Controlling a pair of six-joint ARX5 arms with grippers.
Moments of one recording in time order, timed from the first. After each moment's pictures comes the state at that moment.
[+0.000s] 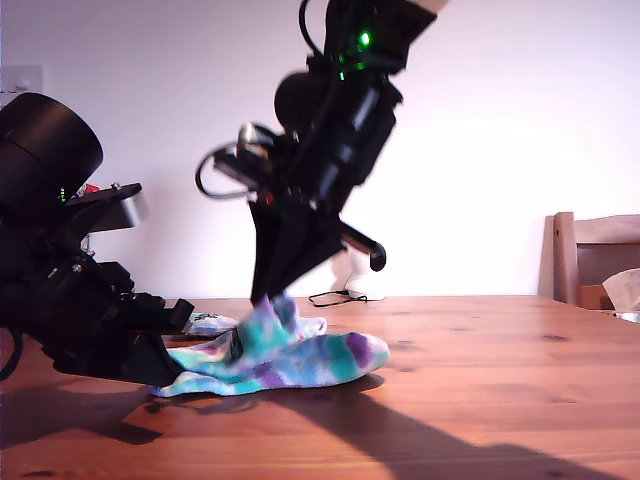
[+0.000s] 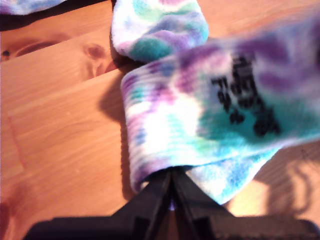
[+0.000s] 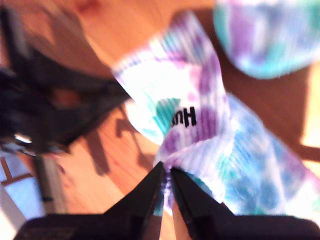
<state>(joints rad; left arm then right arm) -0.49 1.67 0.48 0.49 0.06 -0.08 0.65 2.13 1.79 -0.93 -0.41 0.01</state>
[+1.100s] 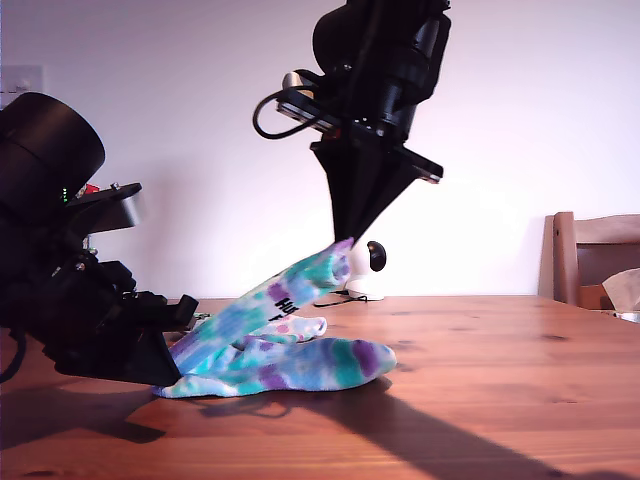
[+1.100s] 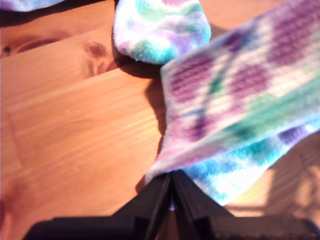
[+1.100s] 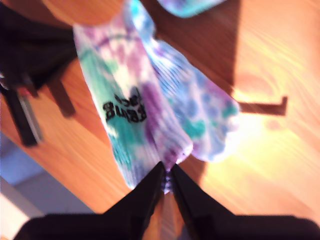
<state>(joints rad) -0.49 1.67 0.48 0.50 0.05 -0.12 0.60 2.02 1.83 -1.22 -0.23 -0.05</state>
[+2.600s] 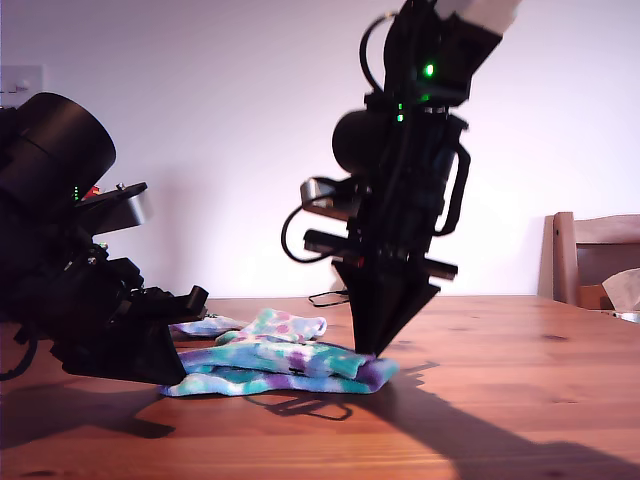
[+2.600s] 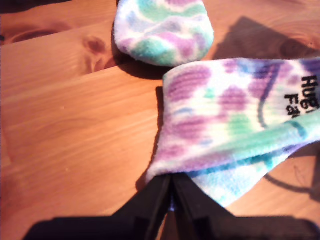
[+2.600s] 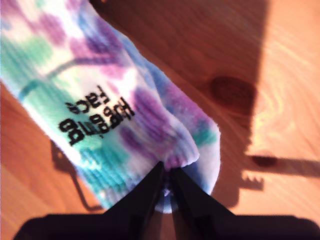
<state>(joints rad) -0.49 1.68 0.51 0.45 0.05 -0.19 0.56 2.06 1.49 -0.81 -0.21 -0.12</state>
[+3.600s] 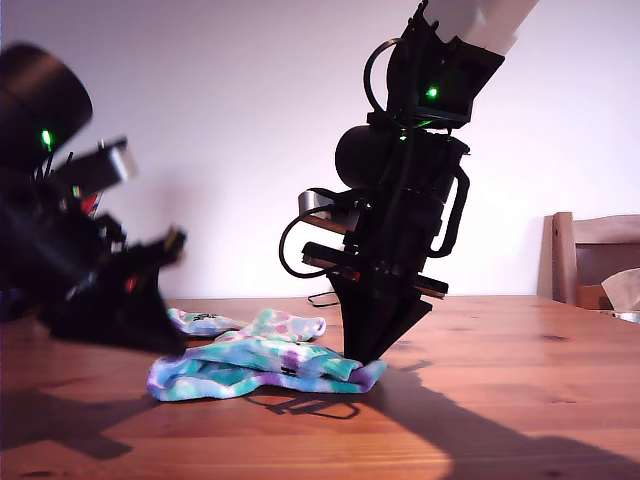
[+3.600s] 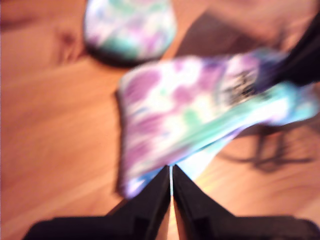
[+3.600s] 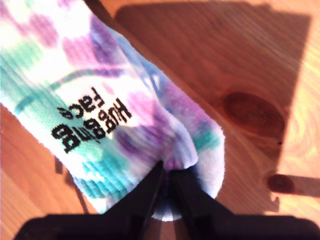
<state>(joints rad) -0.49 1.48 0.51 0.26 0.23 -0.19 0.56 2.07 1.46 -0.74 -0.26 -0.15</state>
